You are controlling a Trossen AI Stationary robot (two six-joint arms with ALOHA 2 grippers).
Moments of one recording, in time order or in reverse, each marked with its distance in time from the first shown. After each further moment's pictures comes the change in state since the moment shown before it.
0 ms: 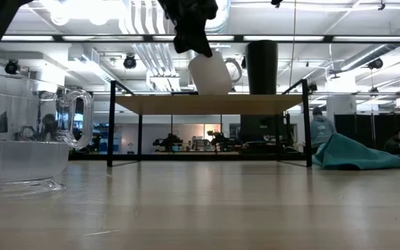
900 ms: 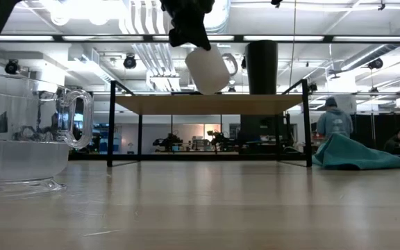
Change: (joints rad) left arm -0.025 -0.030 0.001 0.002 -0.060 -0.110; right arm 0.000 0.000 0.001 0.000 0.000 0.000
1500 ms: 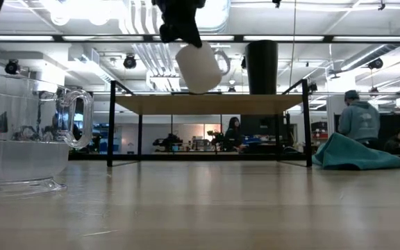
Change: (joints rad) left arm -0.050 -0.085 -0.109 0.003 -0.056 -0.049; right arm -0.002 -0.001 0.000 -0.001 -0.062 0.007
